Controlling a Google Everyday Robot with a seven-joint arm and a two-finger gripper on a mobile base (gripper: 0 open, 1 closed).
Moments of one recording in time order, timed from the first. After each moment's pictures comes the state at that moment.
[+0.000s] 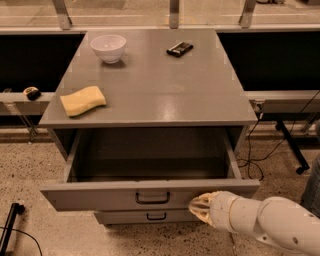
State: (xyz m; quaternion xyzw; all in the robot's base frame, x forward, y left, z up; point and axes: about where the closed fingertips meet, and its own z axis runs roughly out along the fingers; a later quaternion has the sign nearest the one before) arm 0.428 -0.115 0.616 -0.64 0.64 0.01 0.41
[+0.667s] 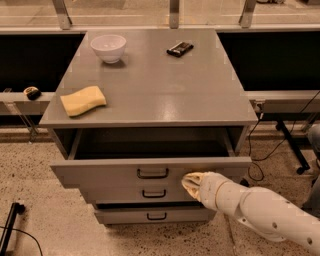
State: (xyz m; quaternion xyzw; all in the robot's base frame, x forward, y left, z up) arm 0.499 -0.101 0.628 -0.62 0.62 -0.06 0.48
